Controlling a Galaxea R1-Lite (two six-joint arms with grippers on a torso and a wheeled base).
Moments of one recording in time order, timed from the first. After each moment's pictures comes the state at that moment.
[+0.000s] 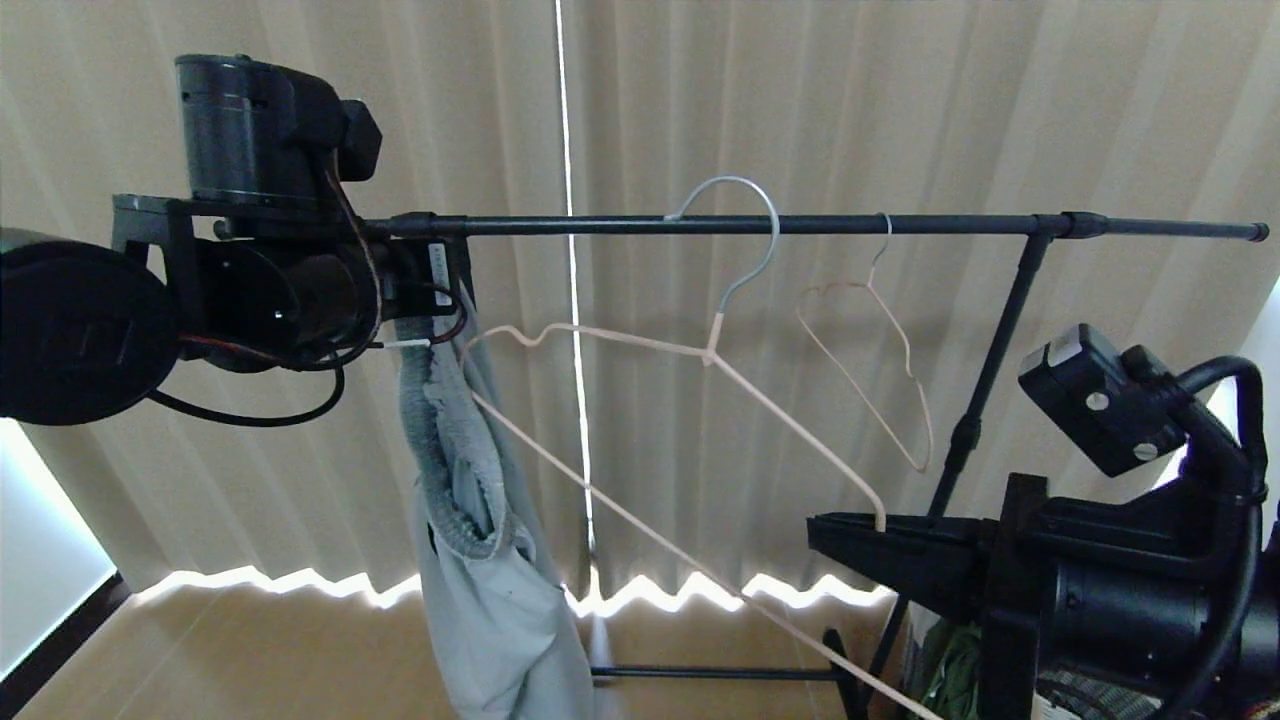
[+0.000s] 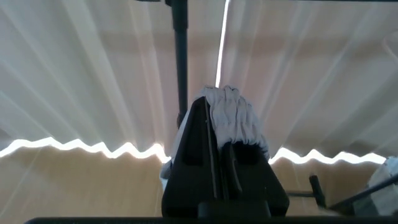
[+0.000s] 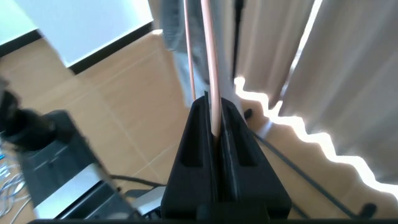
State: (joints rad) left arm -0.43 1.69 -1.30 -0.12 0.46 -0.10; right arm 0.86 1.32 -0.68 -0.31 0.03 0.21
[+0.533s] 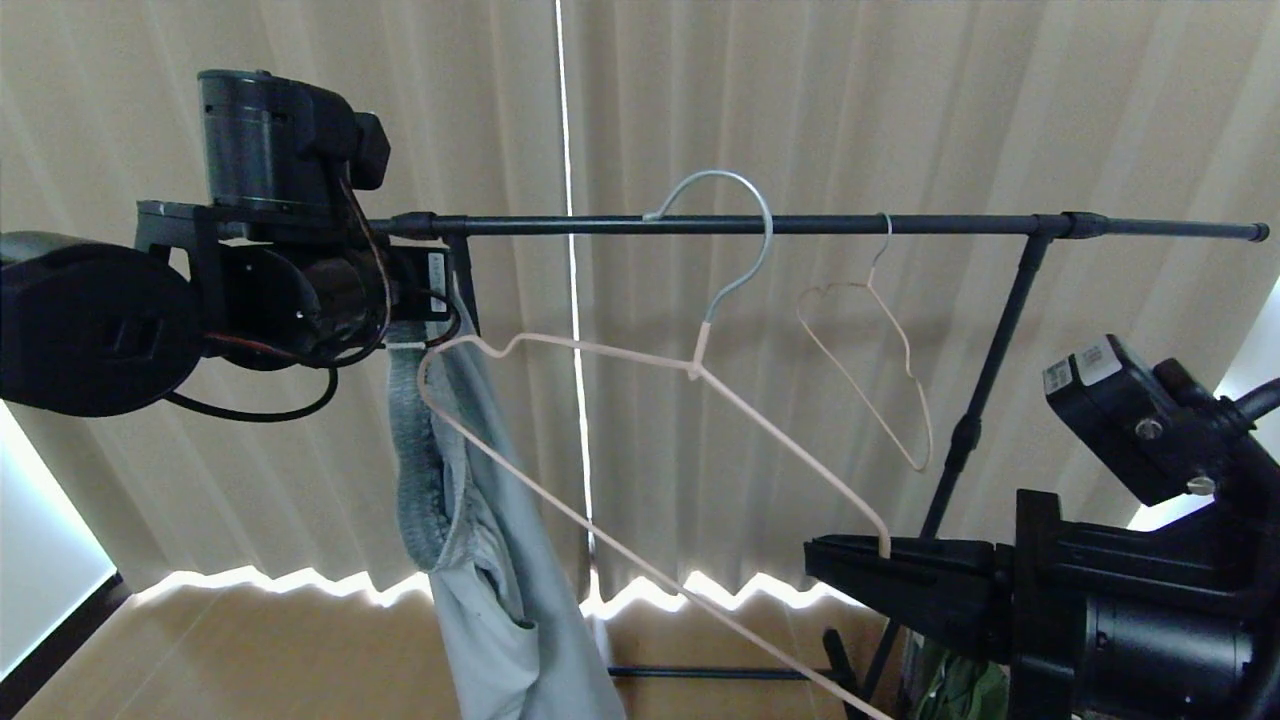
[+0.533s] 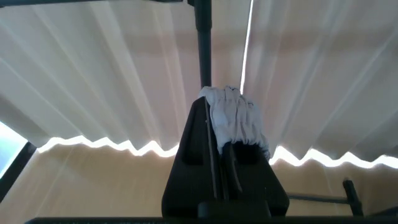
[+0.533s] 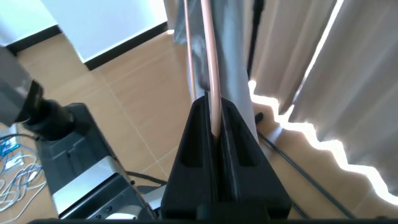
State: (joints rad) left arm -0.41 1.72 -1.31 -0.12 0.51 -0.03; right arm 0.90 1.30 -0.67 -0.31 0.03 0.21
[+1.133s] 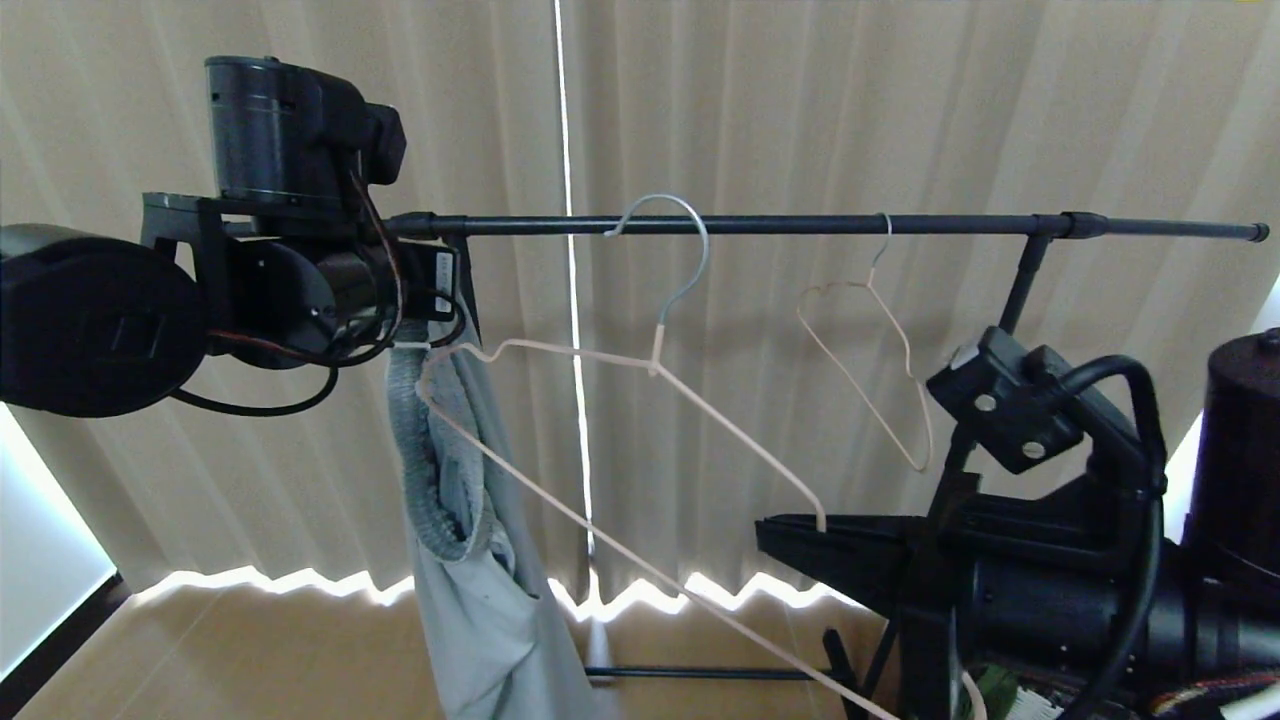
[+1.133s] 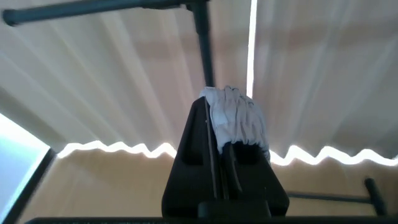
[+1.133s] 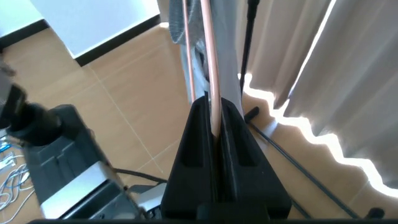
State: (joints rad) left arm -0.45 1.71 -1.32 -0.11 0.58 0.05; right arm 0.90 1.42 -0.75 -0.31 -0.01 0.21
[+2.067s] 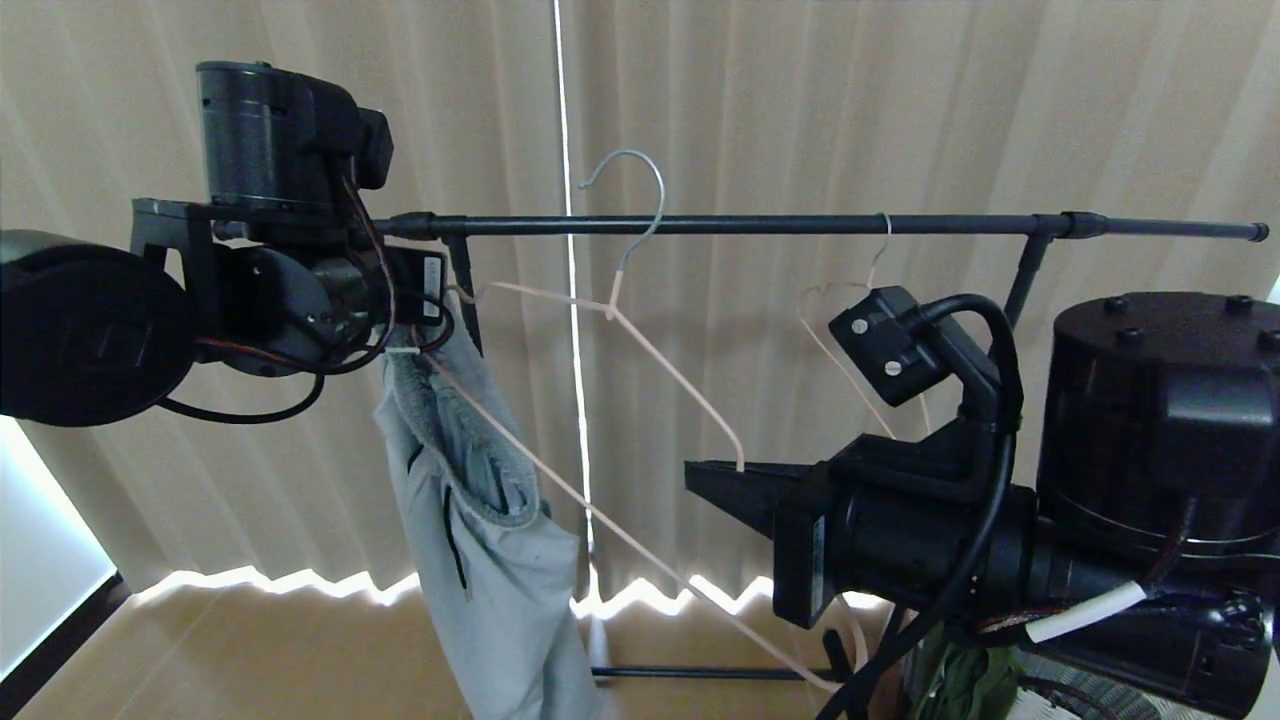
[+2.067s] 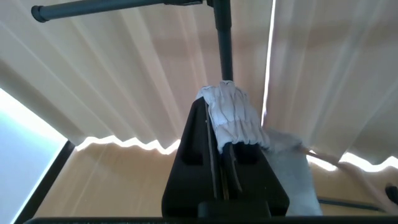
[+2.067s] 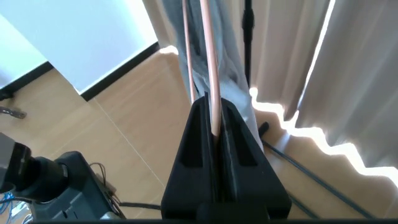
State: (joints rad) left arm -0.45 1.70 -1.30 -0.11 0.63 0.05; right arm 0.92 1.56 -0.84 -0.44 -0.07 0.33
